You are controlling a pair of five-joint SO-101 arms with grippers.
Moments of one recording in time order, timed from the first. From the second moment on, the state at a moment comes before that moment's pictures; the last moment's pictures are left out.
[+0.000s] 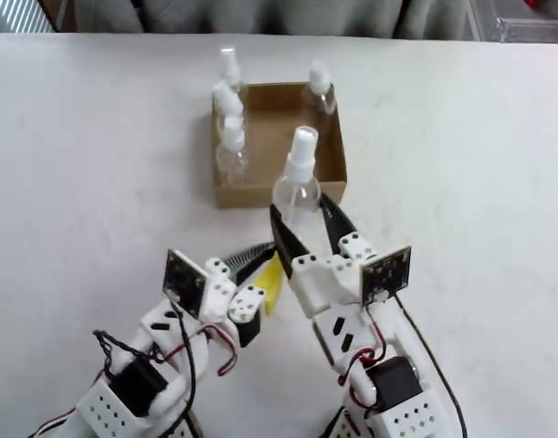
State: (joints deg) left arm 36.9 -103.4 97.1 27.1 14.9; right arm -27.8 -102.8 92.7 18.2 -4.7
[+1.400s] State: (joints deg) left arm 35.3 -103.7 97.1 26.9 14.9; right arm -30.2 -102.8 81.9 33.0 -8.0
